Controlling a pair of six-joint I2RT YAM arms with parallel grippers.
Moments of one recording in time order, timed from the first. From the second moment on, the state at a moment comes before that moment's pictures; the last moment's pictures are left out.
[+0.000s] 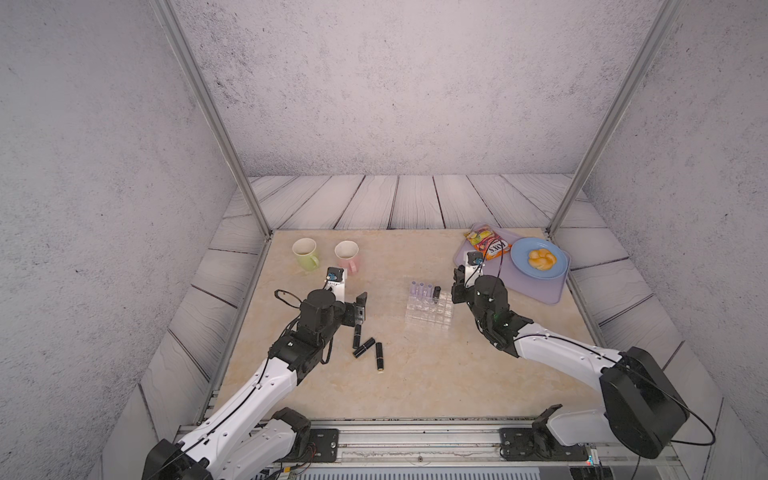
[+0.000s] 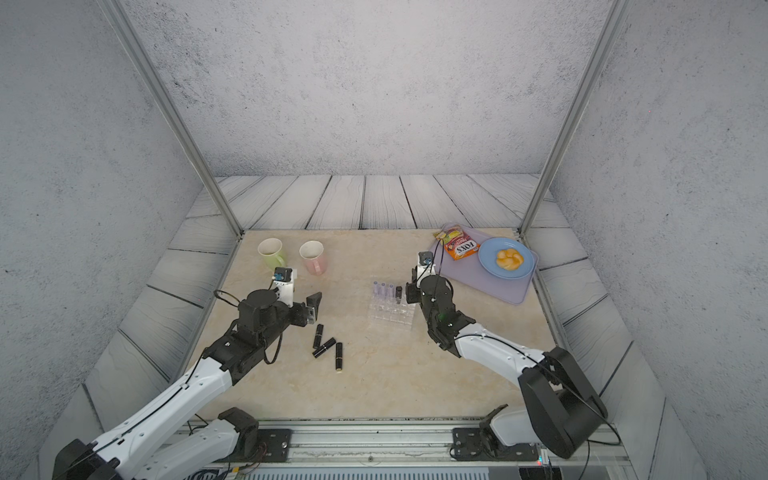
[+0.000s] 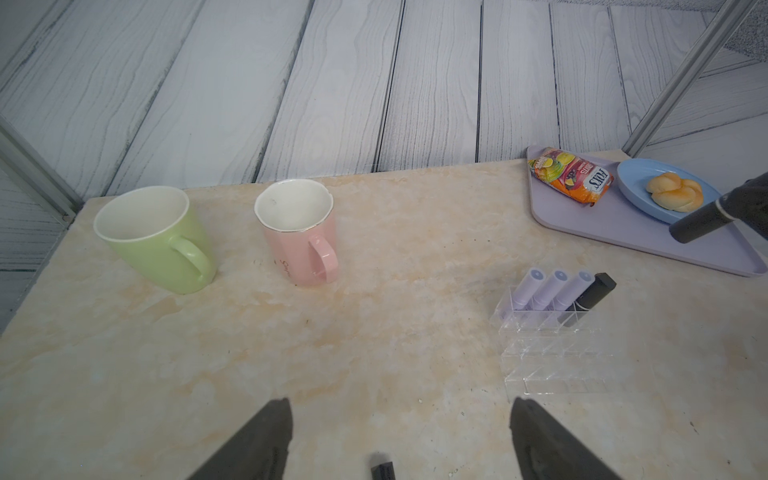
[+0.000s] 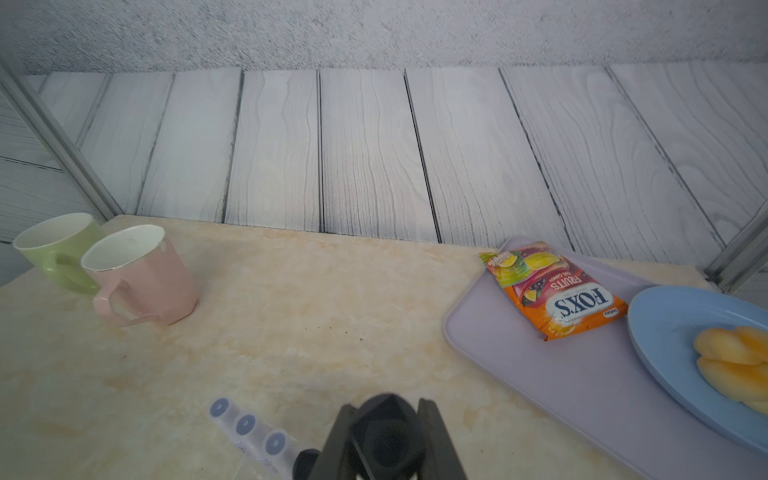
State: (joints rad) left arm -0.48 0.93 0.62 -0.08 -0.14 -0.17; right arm 0.58 1.40 0.72 0.39 0.34 0.17
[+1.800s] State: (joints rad) left arm -0.48 0.94 0.62 -0.08 -0.14 -0.23; right arm 0.57 1.59 0.60 0.60 0.18 0.34
